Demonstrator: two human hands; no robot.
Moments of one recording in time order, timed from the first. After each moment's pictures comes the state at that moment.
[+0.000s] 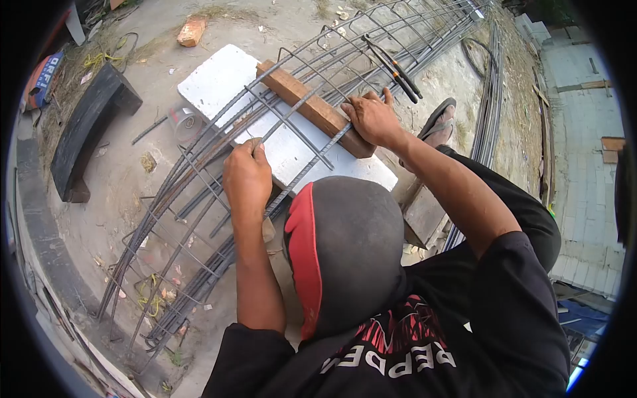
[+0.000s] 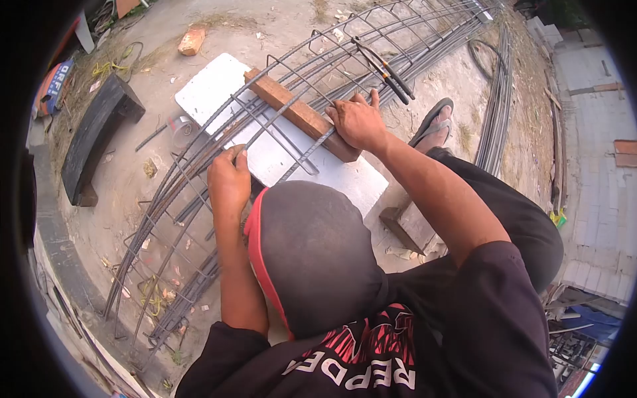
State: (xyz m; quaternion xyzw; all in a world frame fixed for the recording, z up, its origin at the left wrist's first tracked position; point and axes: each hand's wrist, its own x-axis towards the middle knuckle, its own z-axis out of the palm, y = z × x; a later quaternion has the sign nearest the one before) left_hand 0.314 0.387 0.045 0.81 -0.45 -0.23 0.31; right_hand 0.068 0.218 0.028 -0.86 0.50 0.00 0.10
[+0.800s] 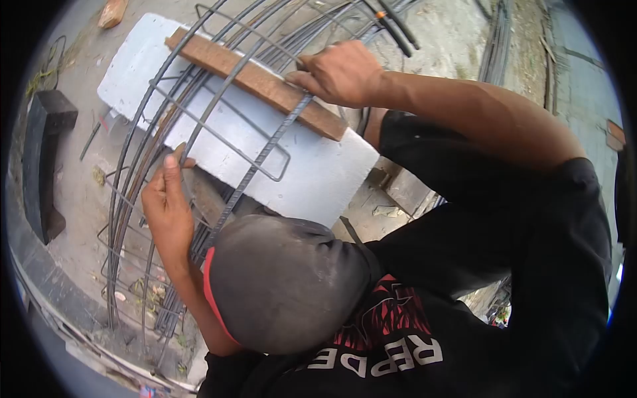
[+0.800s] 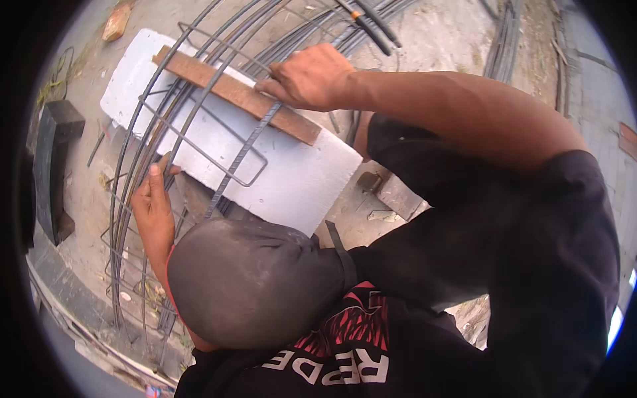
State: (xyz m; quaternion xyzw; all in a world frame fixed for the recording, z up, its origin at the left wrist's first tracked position) left_hand 0.323 0.377 0.051 0.79 -0.35 -0.39 0.32; right_hand 0.067 0.166 0.040 -0.90 0.36 0.20 0.15
